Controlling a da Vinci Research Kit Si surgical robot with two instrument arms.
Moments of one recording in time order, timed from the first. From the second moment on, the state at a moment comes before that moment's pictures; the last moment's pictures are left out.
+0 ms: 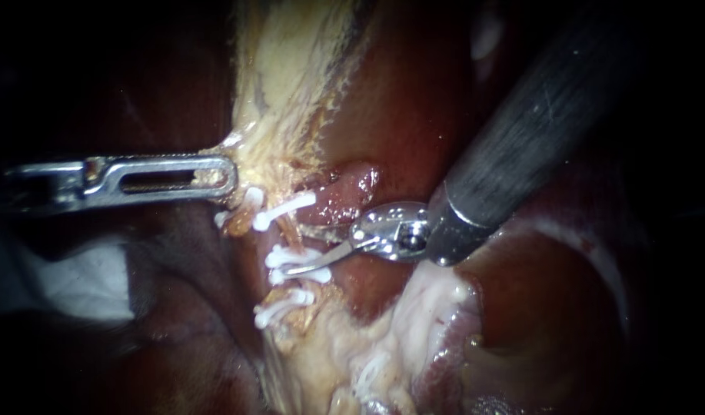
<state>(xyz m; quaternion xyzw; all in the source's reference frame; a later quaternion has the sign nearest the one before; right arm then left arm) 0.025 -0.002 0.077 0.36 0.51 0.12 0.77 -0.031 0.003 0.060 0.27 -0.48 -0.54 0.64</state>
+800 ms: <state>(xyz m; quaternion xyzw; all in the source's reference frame) 0.027 -0.002 0.075 0.39 0.53 0.12 0.75 -0.031 0.004 0.060 0.27 -0.48 -0.54 0.64</state>
